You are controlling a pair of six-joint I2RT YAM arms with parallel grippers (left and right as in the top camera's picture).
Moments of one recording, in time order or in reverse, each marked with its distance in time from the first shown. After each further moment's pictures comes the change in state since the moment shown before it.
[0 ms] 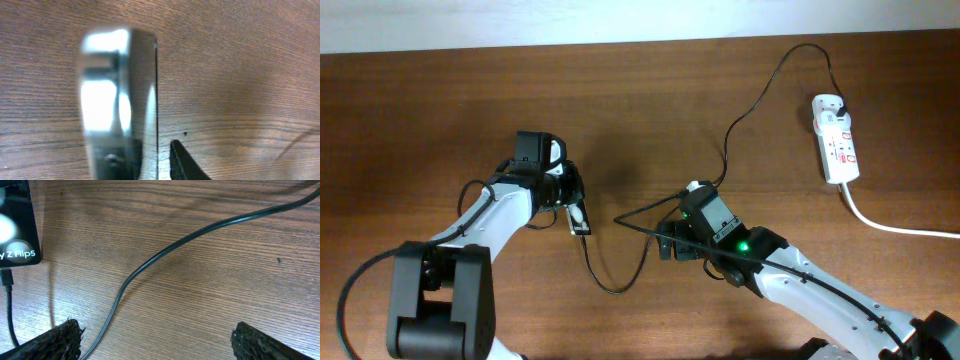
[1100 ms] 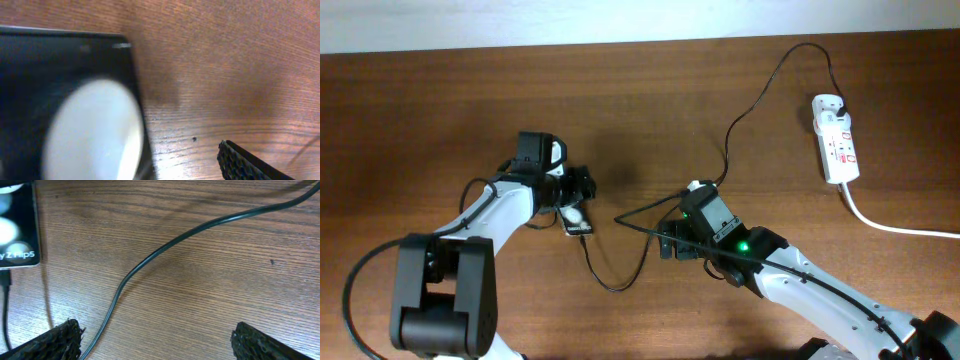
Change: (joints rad) left arm -0.001 0.036 0.005 0.009 -0.003 0.004; right arm 0.000 0.000 0.000 0.000 0.019 0.000
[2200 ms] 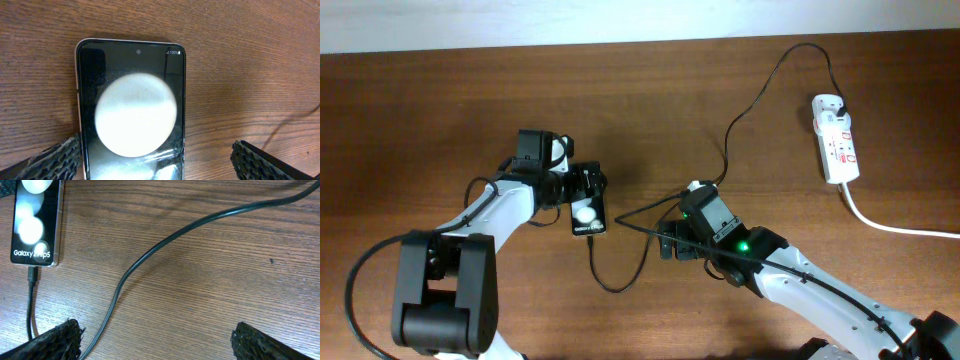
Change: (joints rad) left arm 0.000 0.013 0.006 0.052 0.109 0.046; right arm 0.000 0.000 0.000 -0.003 0.000 0.000
